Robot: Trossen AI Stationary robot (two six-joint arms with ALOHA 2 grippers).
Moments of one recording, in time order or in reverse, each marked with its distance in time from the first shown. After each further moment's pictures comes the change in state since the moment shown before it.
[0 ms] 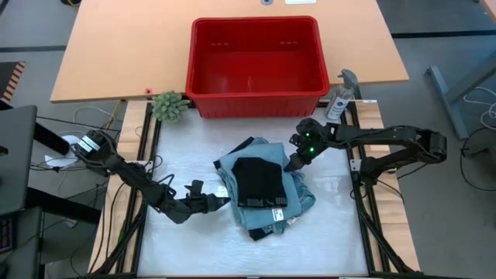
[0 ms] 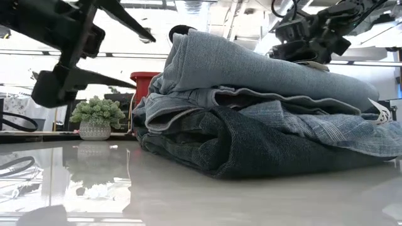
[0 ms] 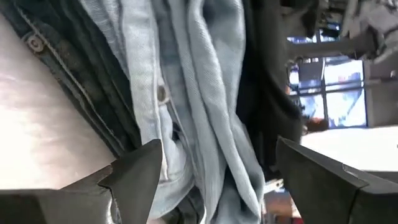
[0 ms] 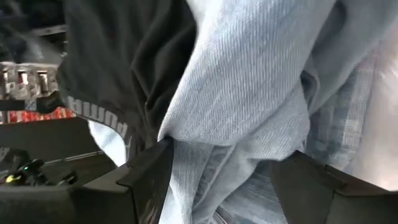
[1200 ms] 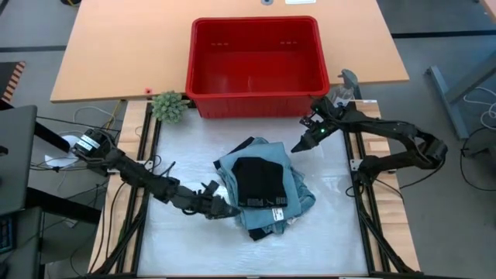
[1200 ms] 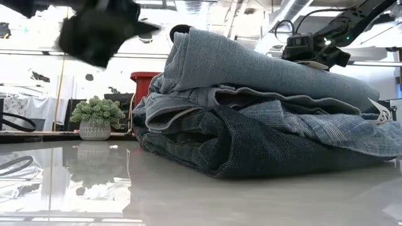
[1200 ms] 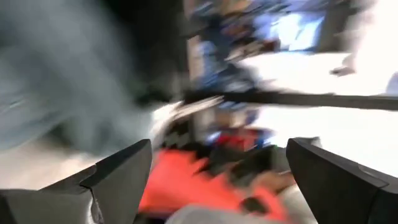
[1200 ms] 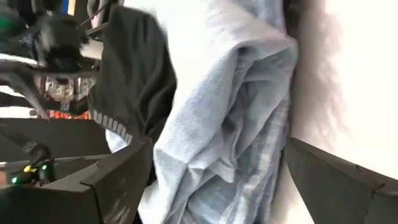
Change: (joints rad) left arm 0.126 -0.026 0.079 0.184 0.512 0.045; right arm -0.397 0.006 0.006 -0.102 -0.303 -0.381
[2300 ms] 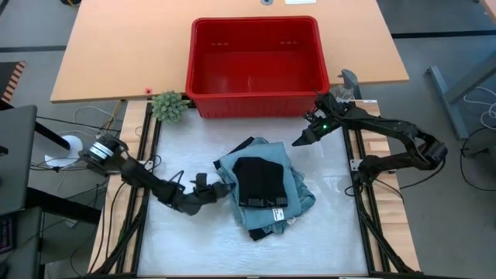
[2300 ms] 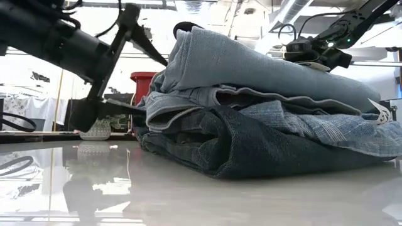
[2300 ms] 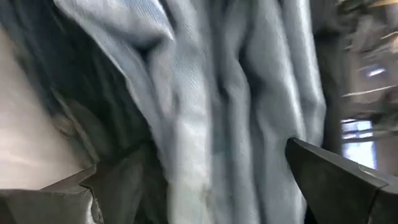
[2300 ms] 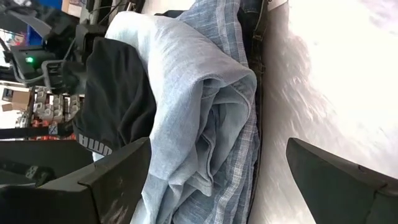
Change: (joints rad) left arm 0.001 0.157 -0.101 -0.043 -0.559 -0.047; right arm -0.081 0.000 0.000 0.003 0.029 -0.028
